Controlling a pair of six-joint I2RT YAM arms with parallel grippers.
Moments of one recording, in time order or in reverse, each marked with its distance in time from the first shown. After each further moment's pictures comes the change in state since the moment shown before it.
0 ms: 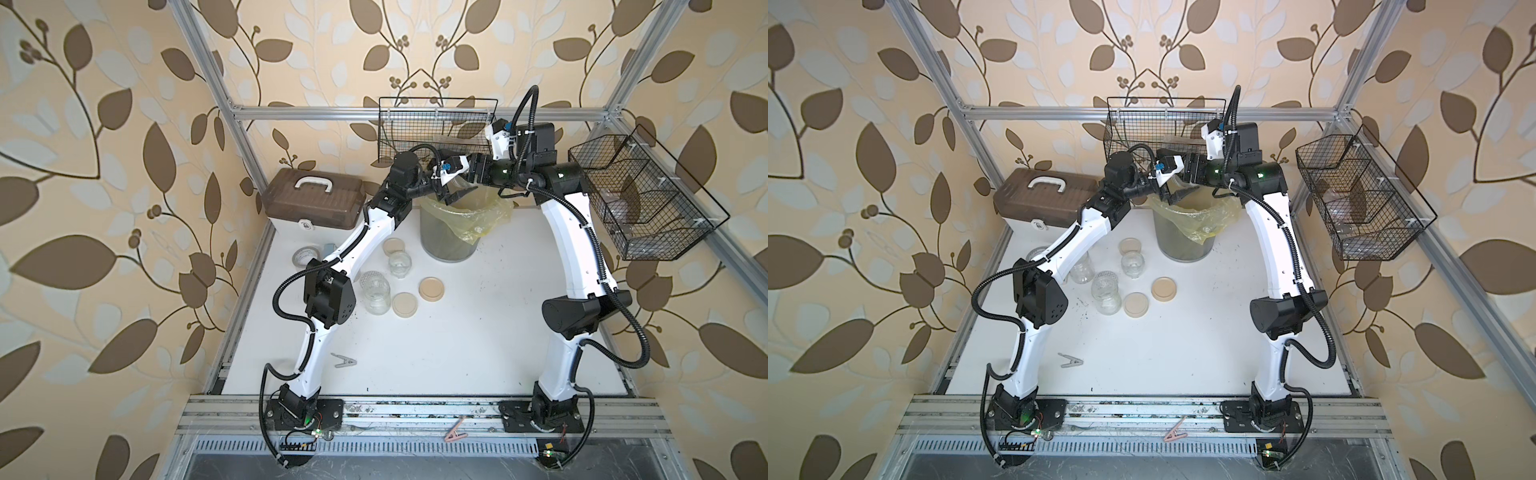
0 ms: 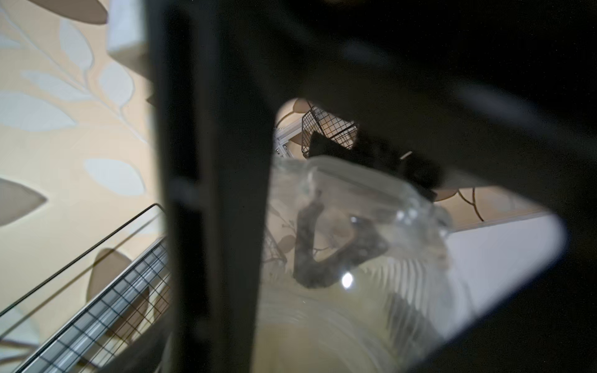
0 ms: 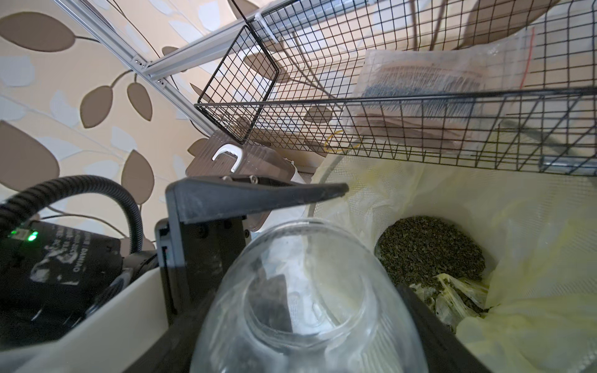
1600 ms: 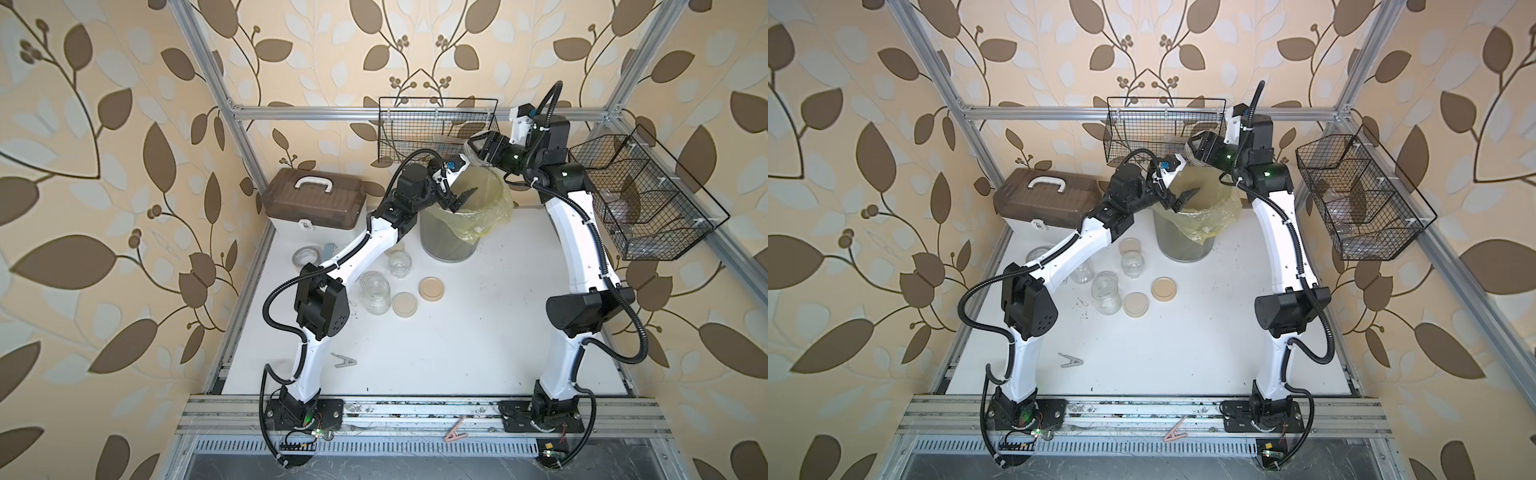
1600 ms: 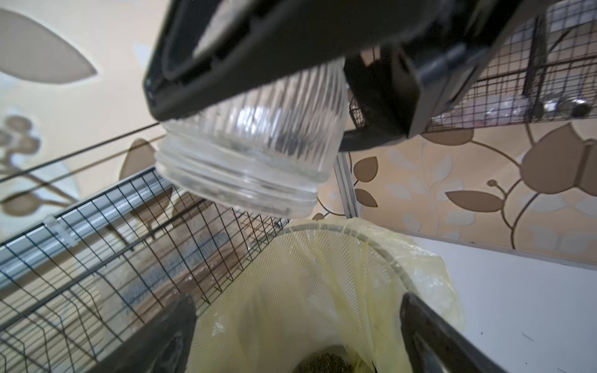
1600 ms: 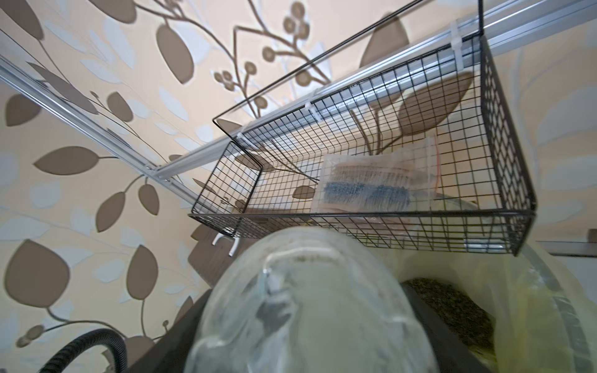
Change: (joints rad) left arm -0.048 -0.161 -0.252 0.023 -0.338 -0.195; right arm -0.090 -0.008 -0.094 0.330 0.021 0.225
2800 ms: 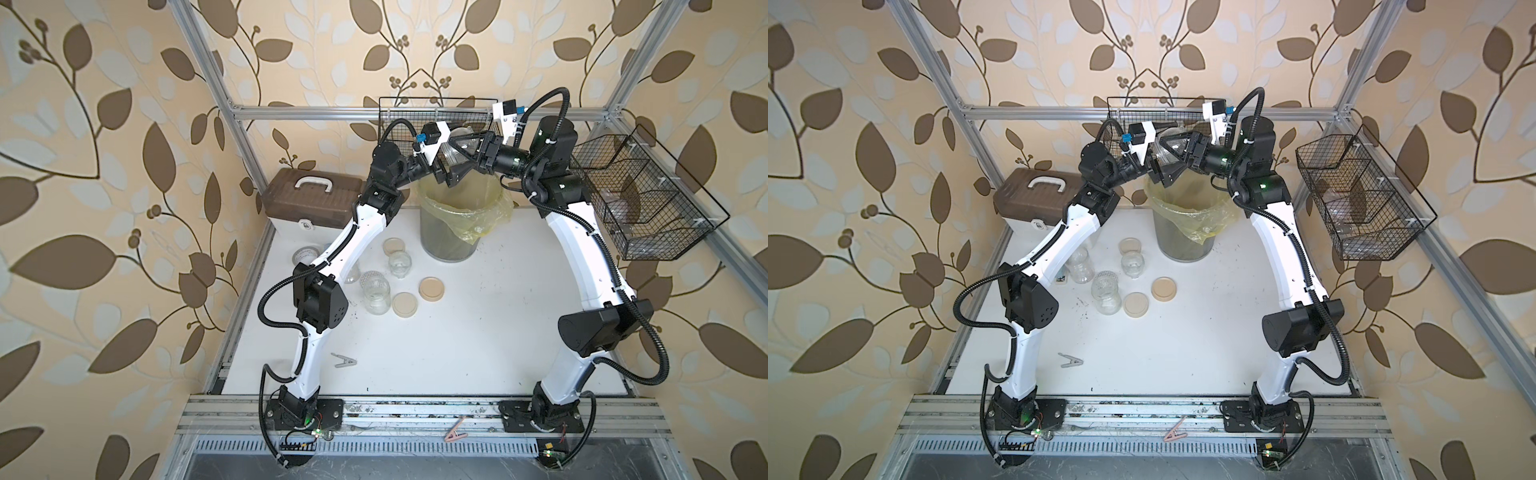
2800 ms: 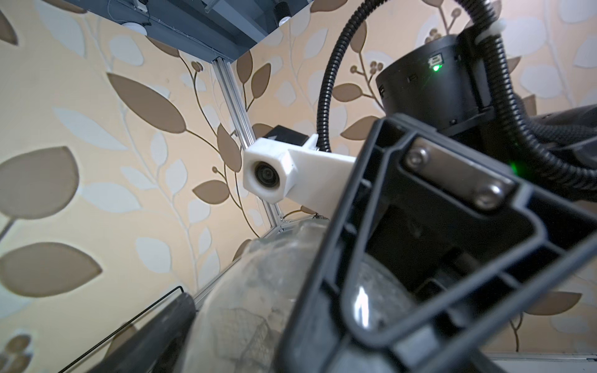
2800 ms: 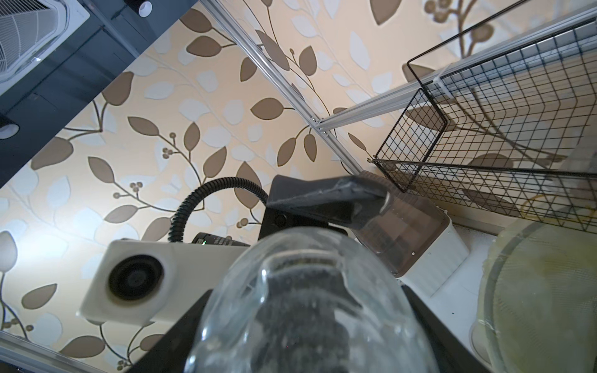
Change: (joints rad) left arm 0.065 0.060 0.198 0.346 0.379 -0.296; right arm 0.064 -0.163 -0.272 0.377 -0.458 0.241
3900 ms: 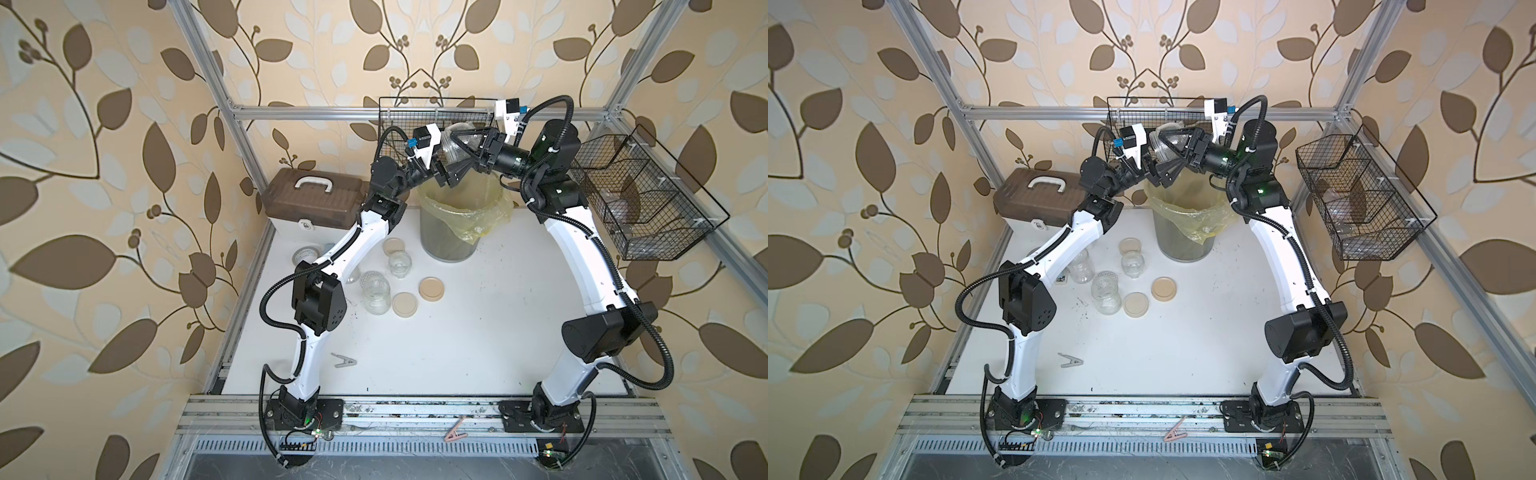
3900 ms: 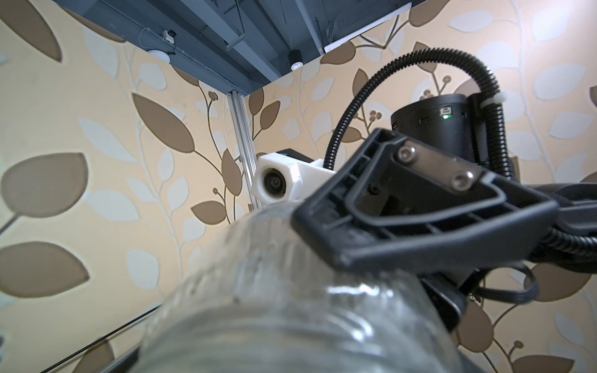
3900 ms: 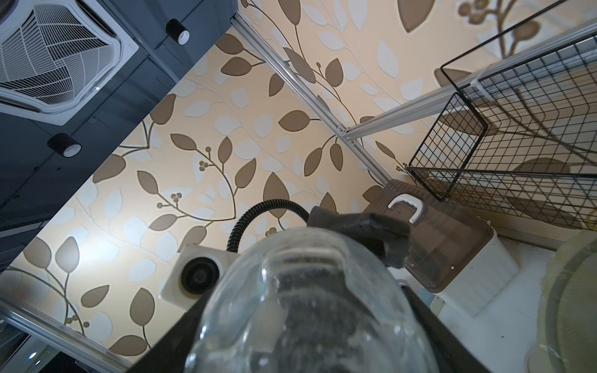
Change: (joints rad) left arm -0.005 -0.034 -0.133 0.268 -0.063 -0.183; right arm 0.018 -0.042 -0.089 0.191 -0.018 0.155
